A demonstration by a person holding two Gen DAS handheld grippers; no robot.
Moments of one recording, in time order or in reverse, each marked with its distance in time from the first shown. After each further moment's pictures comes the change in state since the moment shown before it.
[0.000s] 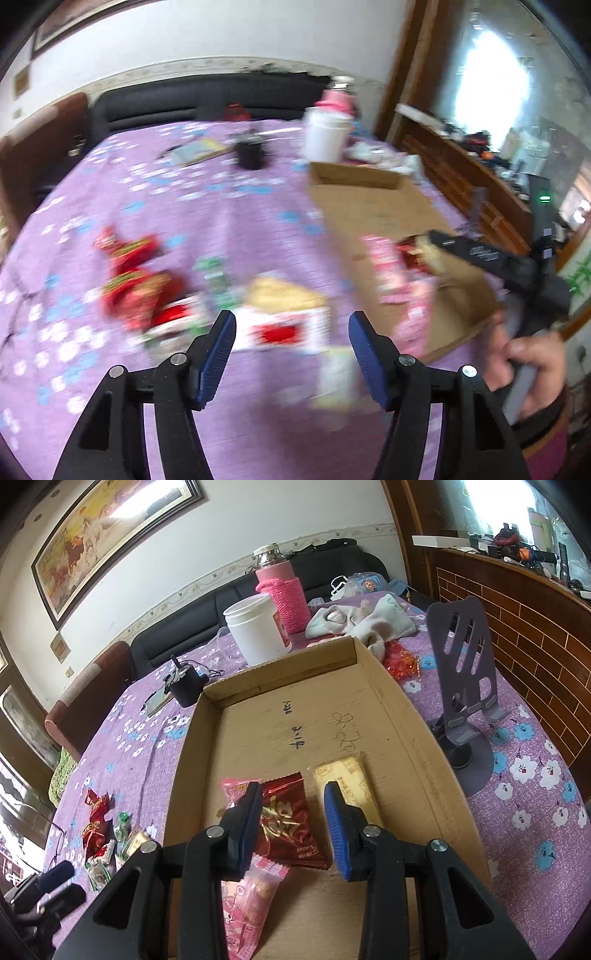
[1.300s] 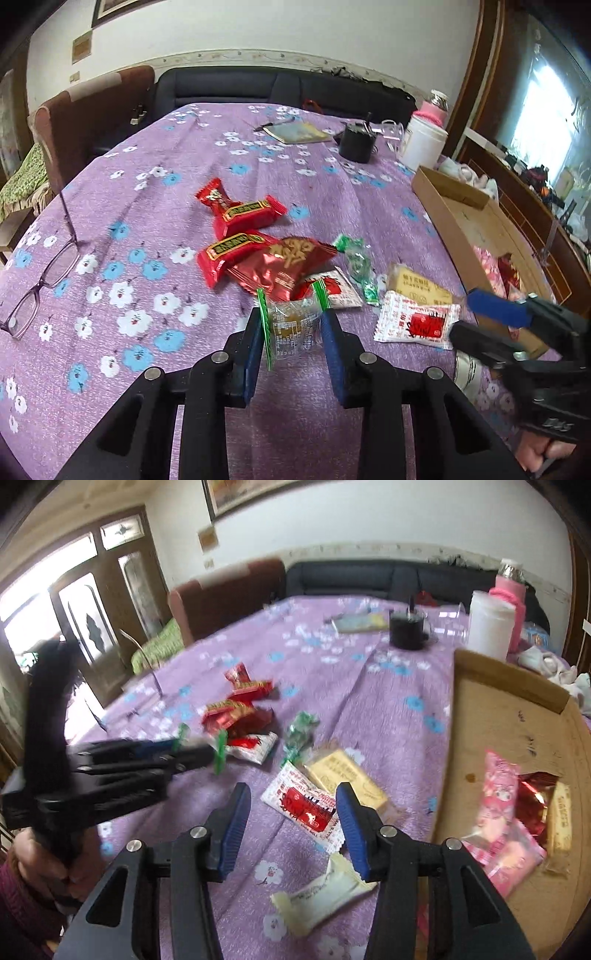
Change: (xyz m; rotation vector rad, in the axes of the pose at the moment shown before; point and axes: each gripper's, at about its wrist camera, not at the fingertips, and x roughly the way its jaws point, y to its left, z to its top) left arm 0.020 0.085 -0.024 -0.160 -0.034 0.126; right arm 0.010 0.163 -0.076 -0.540 0.144 0.331
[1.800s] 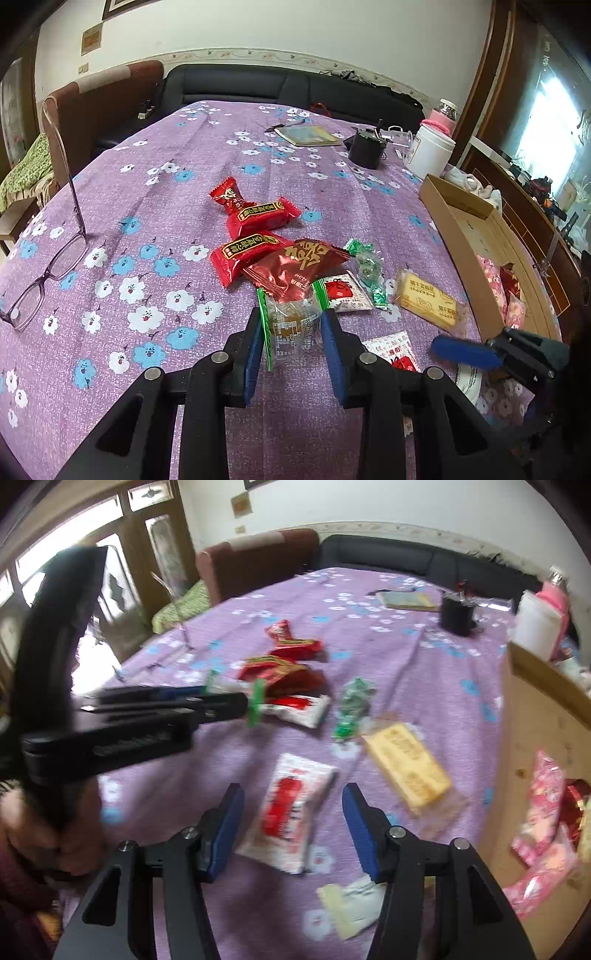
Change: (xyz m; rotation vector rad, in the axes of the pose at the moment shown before) left arm -0.002 0.009 0.000 -0.036 -0.002 0.005; right arm 0.020 0.032 -0.018 -0.128 0.100 0.068
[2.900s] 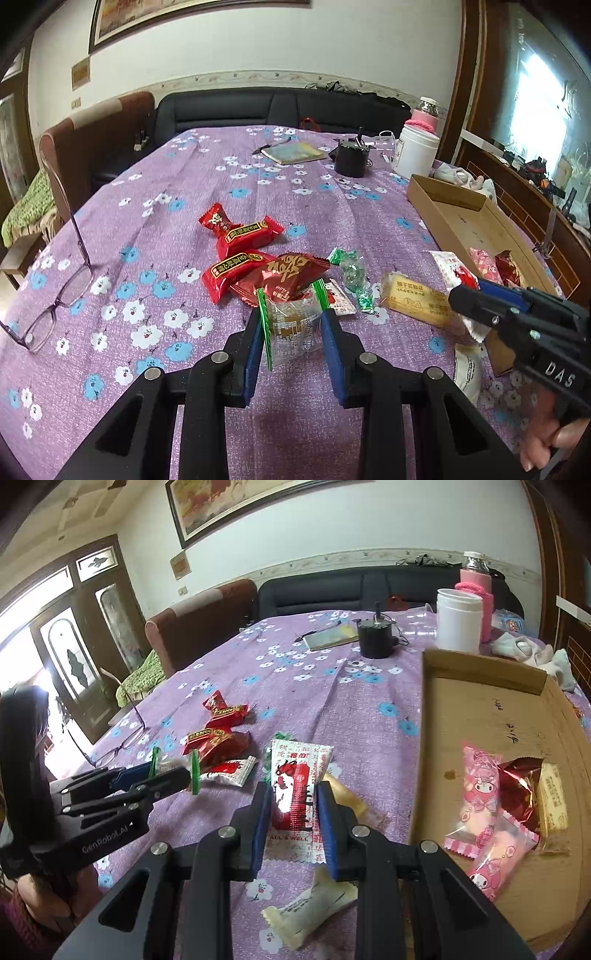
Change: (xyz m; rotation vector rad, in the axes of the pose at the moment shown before) left arm -0.010 -0.023 -0.004 0.108 -0.080 0.042; right arm -0.038 -0.046 0.005 0.242 -0.205 -0.102
